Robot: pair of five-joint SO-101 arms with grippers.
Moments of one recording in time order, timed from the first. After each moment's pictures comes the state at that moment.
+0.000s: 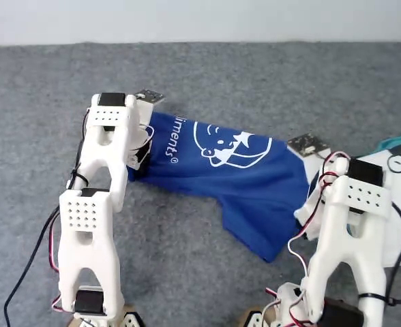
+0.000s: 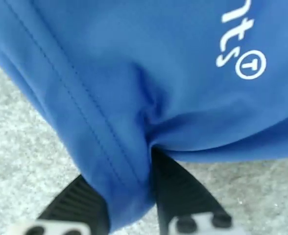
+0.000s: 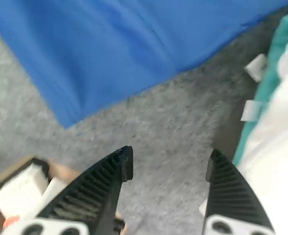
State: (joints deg) left arm -1.6 50.9 -37.0 99.4 -16.0; right arm 16.9 -23.8 33.5 91.8 41.8
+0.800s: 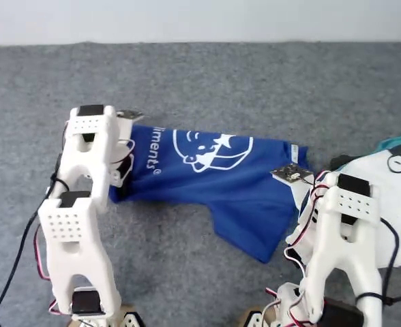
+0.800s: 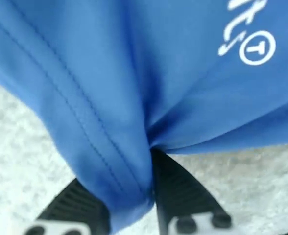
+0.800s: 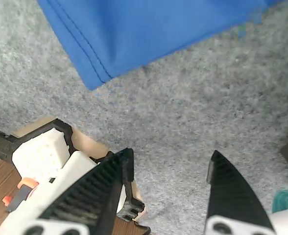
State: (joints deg) left arm -7.9 40.8 -15.4 98.7 -16.0; right arm 16.9 -23.8 45.3 90.8 47.3
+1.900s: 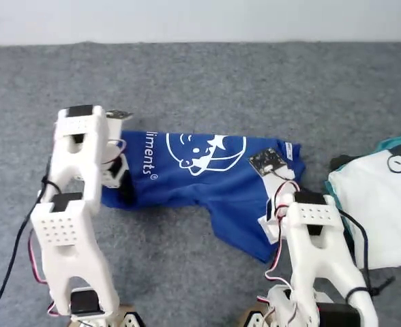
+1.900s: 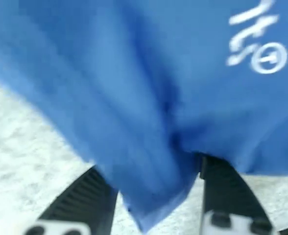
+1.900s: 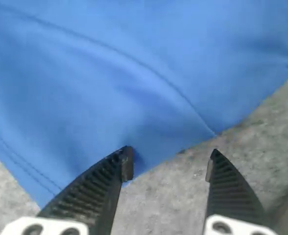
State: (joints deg) left arm -11.8 37.8 -14.0 98.9 -15.7; right arm 2.1 -25.1 60.1 53.0 29.2
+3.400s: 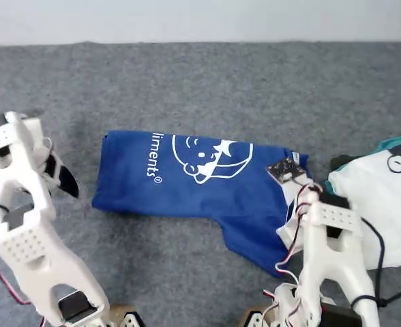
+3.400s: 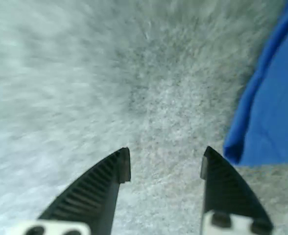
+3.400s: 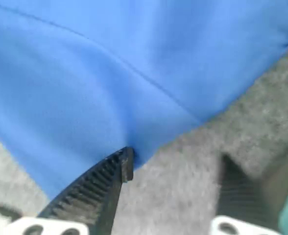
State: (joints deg) left arm -32.4 30.5 -17.9 99.1 -17.5; right arm 12.7 -26.0 55.8 66.5 40.0
